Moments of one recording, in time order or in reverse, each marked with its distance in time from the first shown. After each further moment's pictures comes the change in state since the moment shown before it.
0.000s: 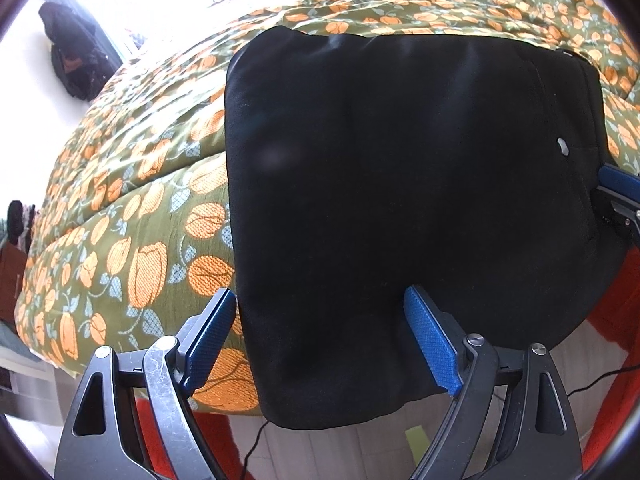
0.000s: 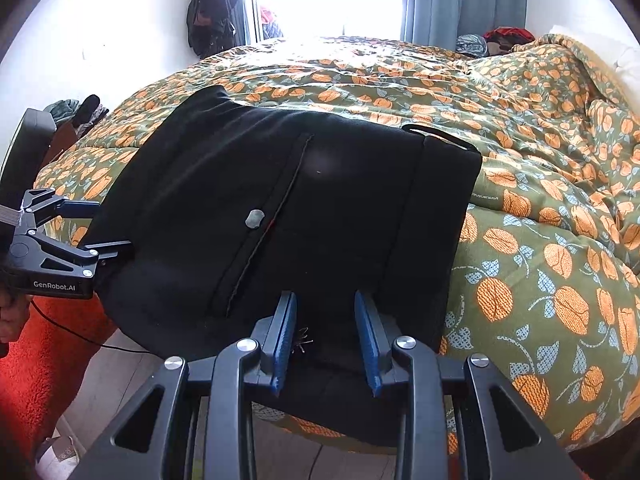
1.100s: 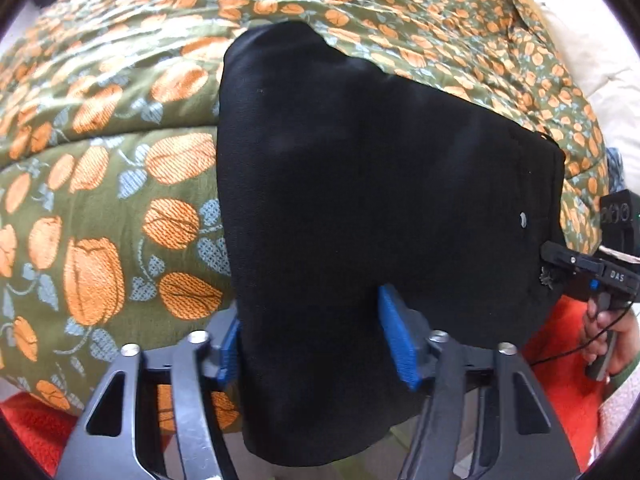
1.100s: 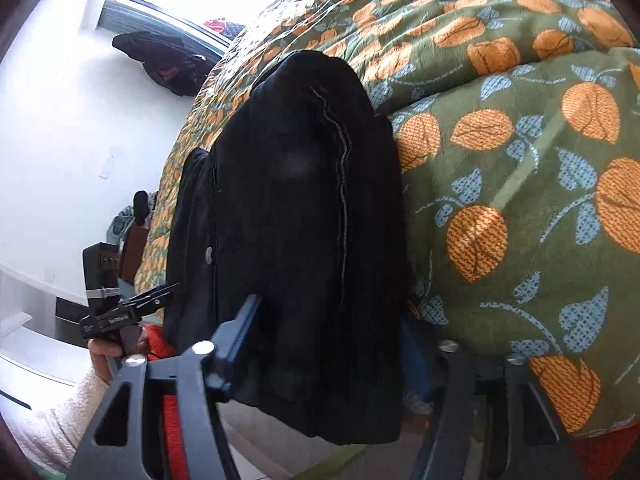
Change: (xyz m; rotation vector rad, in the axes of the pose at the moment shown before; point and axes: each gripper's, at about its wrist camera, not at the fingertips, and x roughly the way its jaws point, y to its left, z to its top) left arm 0.014 0.067 0.025 -0.213 0.108 -0.448; right arm 0.032 -0.095 0.014 0.495 0.233 0.465
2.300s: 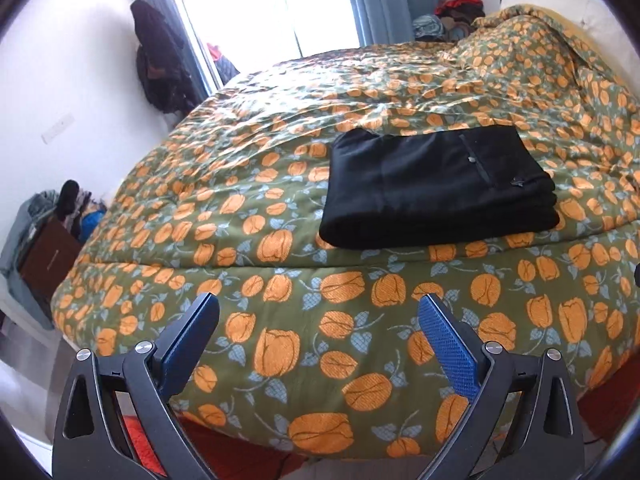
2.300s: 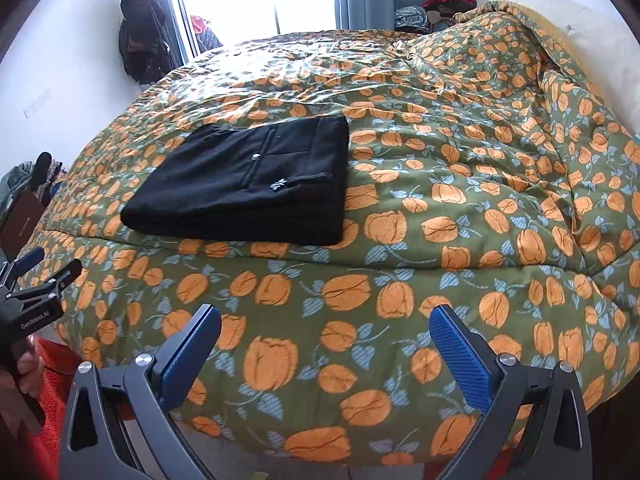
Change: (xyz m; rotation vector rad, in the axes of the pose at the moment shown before) left arm -0.096 -0.030 -0.003 0.041 -0.425 0.565; right arm -0.033 0.132 0.010 -0.259 -0.272 -0.541
